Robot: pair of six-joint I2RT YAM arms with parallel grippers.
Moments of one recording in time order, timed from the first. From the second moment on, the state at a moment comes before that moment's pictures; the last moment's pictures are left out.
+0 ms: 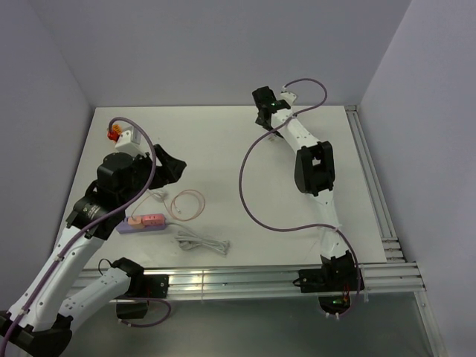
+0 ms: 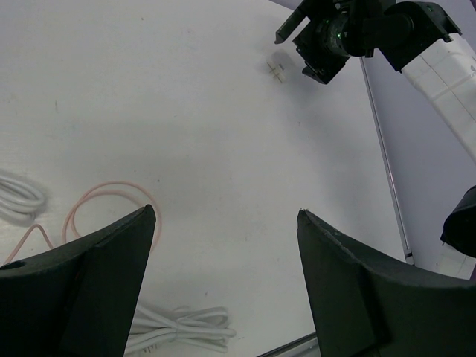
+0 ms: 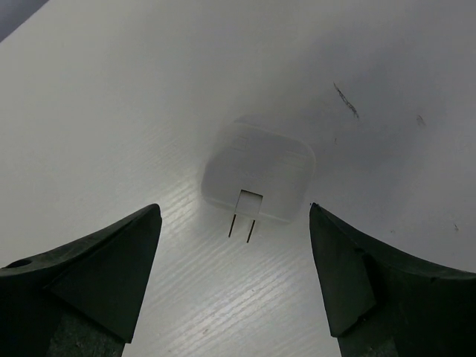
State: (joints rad) left arm -0.48 0.81 1.00 -0.52 -0.07 -0.64; right arm 0.34 2.50 2.31 -0.84 0.58 0.84
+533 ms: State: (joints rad) left arm -0.48 0.82 0.98 -0.52 -0.07 -0.62; right arm 0.32 2.55 2.35 -0.87 0.57 0.81
